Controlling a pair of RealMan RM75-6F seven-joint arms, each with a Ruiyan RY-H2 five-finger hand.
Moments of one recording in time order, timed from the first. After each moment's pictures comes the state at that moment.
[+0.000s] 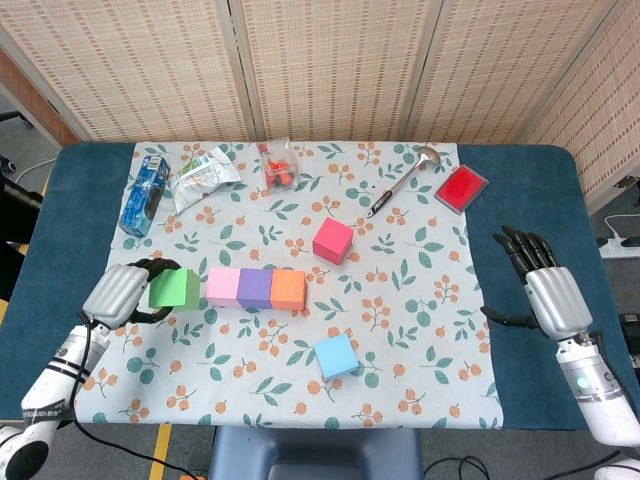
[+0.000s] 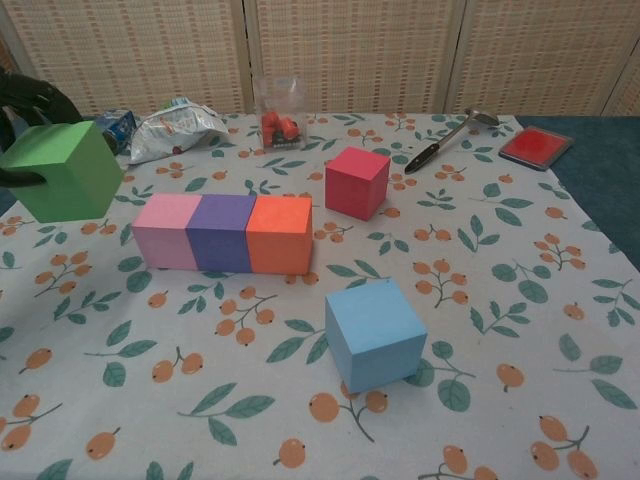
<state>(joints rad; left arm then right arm) -0.56 -1.05 -0.18 -1.79 1.24 0.97 0.06 0.35 -1.05 0.07 -1.66 -1.45 1.37 0.13</state>
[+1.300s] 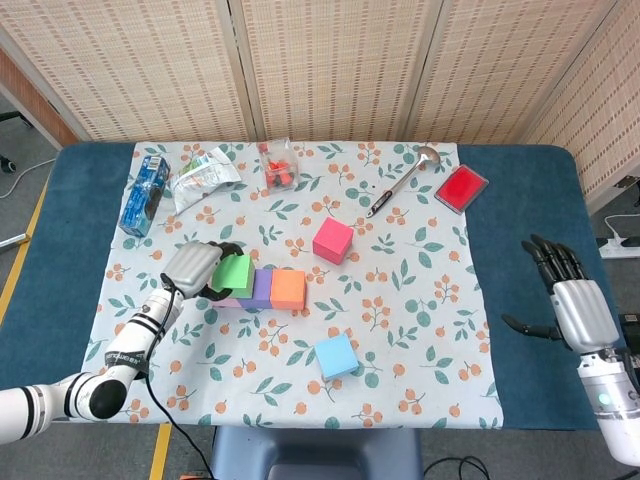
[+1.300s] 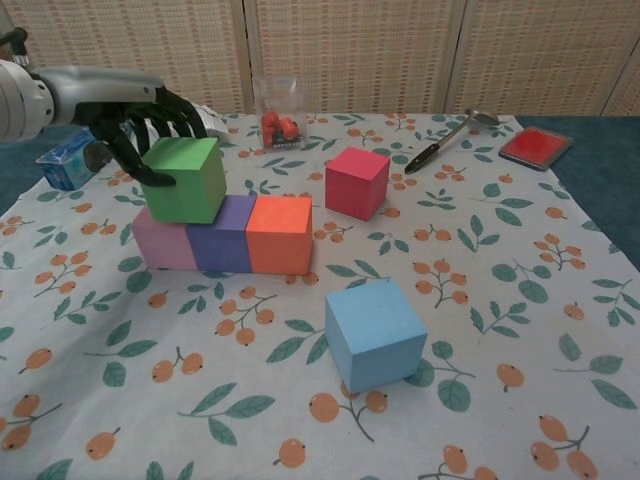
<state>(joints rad) -0.91 -1.23 -0.19 -1.72 0.79 0.84 0.35 0.25 -1.03 0.09 -1.66 -1.46 1.39 0.16</state>
